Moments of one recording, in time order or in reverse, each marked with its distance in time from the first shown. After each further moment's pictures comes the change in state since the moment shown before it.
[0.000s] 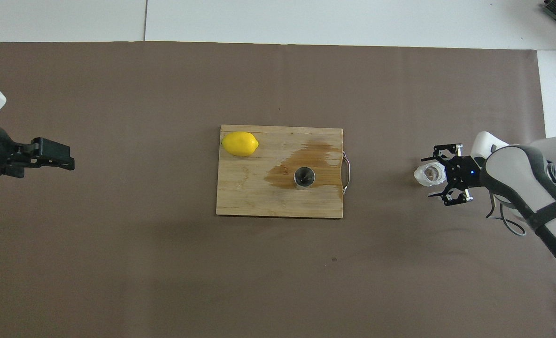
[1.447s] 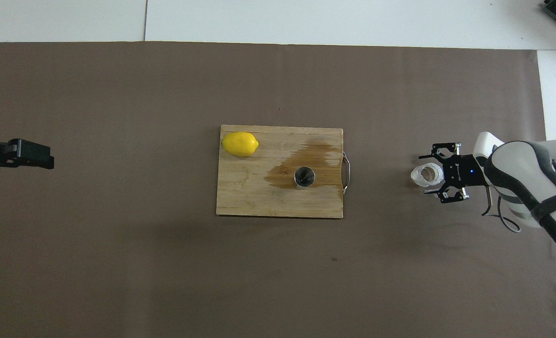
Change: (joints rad) left arm 0.022 -0.021 -0.010 0.016 0.048 0.014 0.070; right arm -0.015 0.024 0.002 0.017 0.075 -0.006 -0.055
